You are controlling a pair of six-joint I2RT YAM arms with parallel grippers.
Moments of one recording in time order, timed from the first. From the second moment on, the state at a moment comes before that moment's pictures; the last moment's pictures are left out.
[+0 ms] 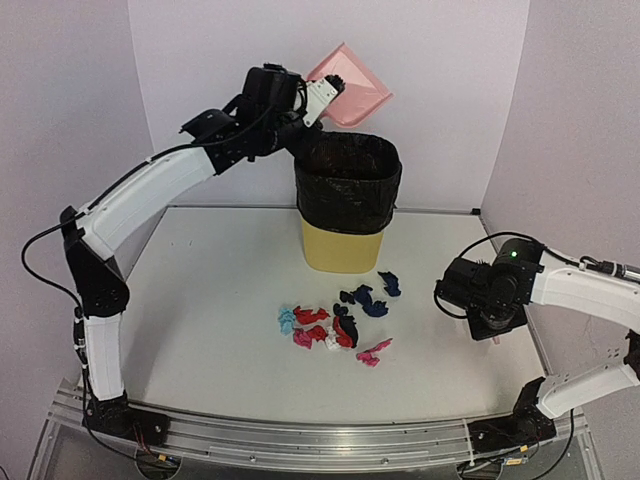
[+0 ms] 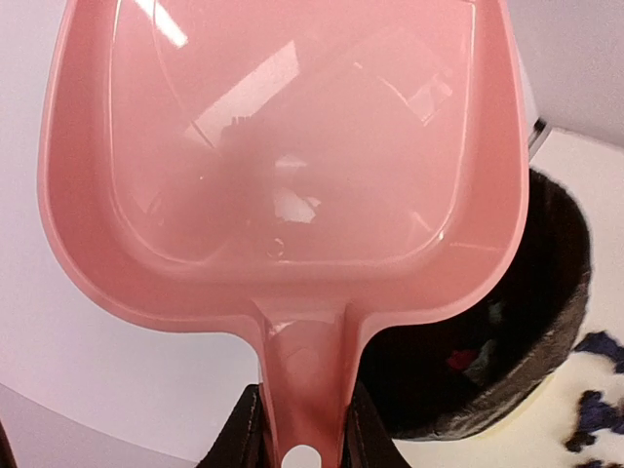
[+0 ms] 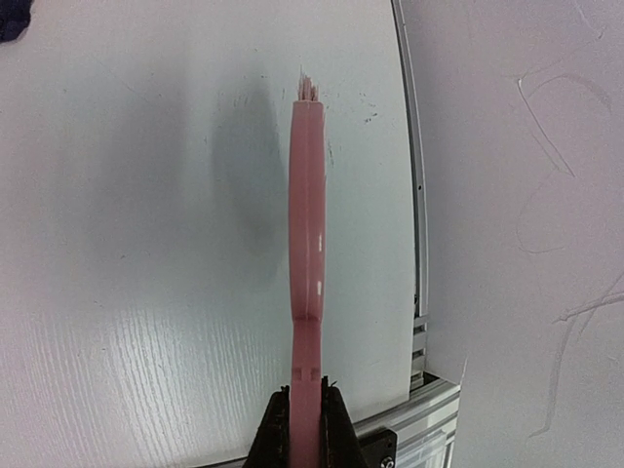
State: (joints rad) left arm -0.89 2.01 2.32 -0.55 -0.51 0.50; right arm 0.87 1.25 0.99 -1.41 0.63 0.85
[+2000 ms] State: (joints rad) left arm -0.91 1.67 1.15 -1.01 0.21 -0.23; right arm 0.81 1.93 1.58 -1.04 0.38 -0.05
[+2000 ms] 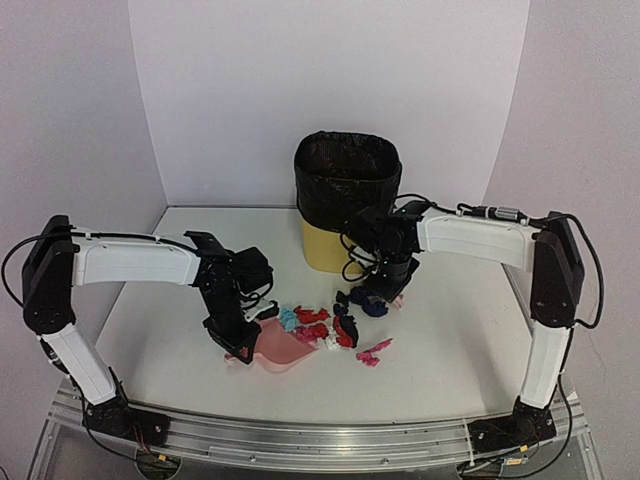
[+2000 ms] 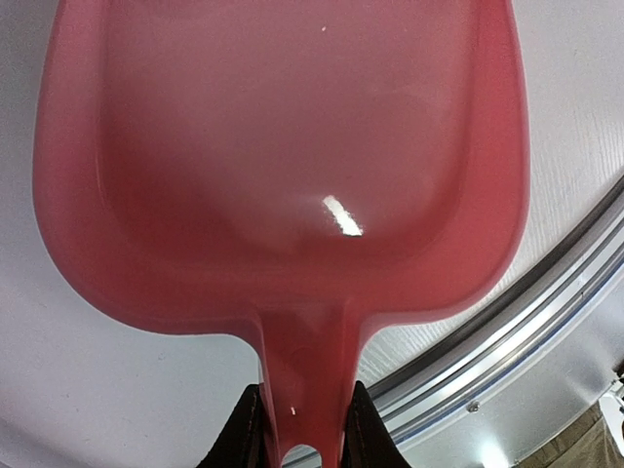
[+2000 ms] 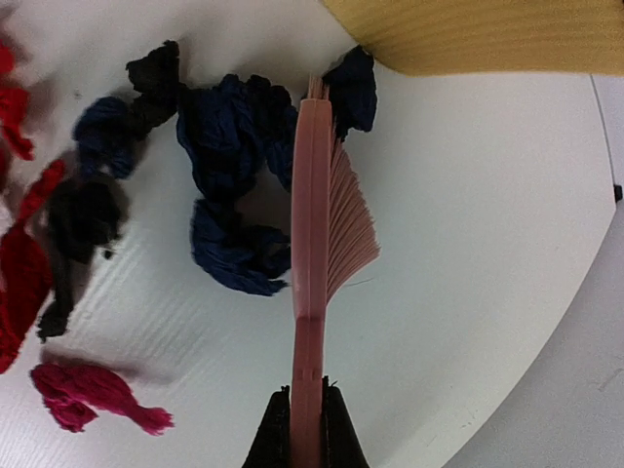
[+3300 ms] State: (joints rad) left arm -0.93 1.71 1.34 -0.90 0.18 -0.14; right arm 1.06 1.75 1.60 -1.08 0.67 0.36
